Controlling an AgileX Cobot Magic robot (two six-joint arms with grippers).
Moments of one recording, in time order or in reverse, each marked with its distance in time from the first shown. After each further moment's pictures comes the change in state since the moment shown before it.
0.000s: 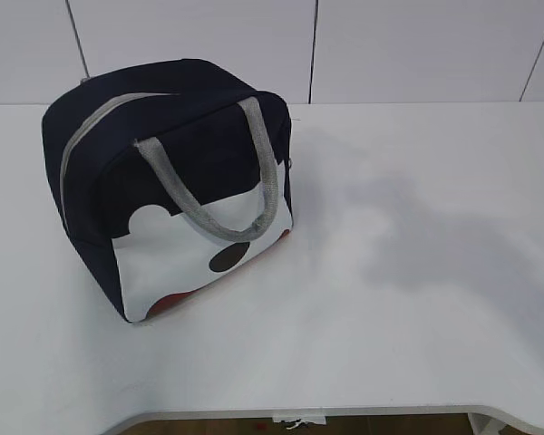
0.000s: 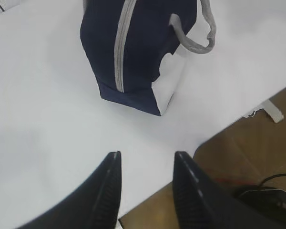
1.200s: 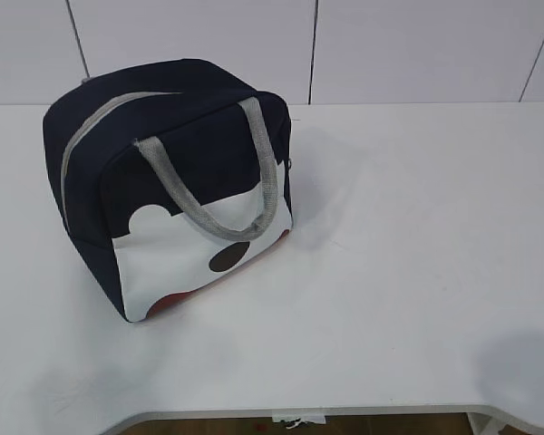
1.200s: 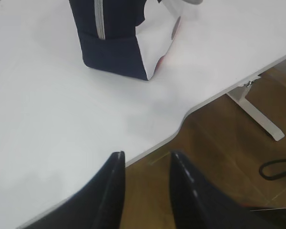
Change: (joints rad) left arm 0.000 -0.672 0.523 -0.017 -0.034 -0.031; right arm 0.000 -0.797 0.575 -0.036 -0.144 0.055
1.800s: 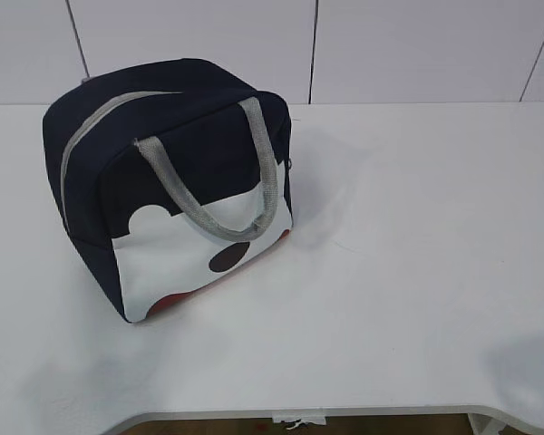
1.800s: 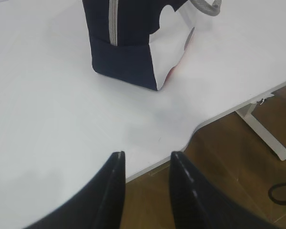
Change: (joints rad) left arm 0.000 0.000 0.082 0.025 -0.115 -0.067; right arm 0.000 -0.001 0.028 -0.077 0.027 0.077
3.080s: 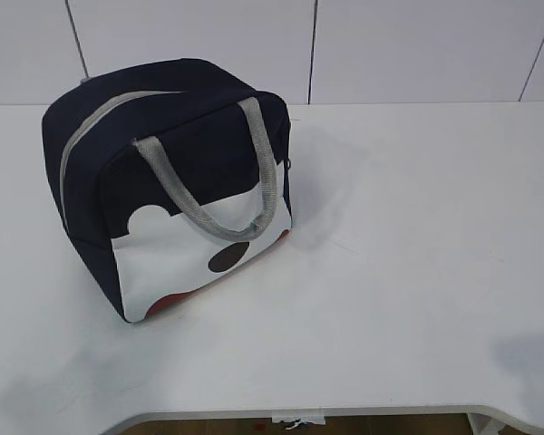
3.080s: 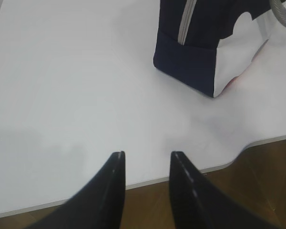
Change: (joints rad) left arm 0.284 0.000 0.000 0.000 -0.002 -0.002; right arm -0.197 0.000 0.000 -0.045 0.002 -0.007
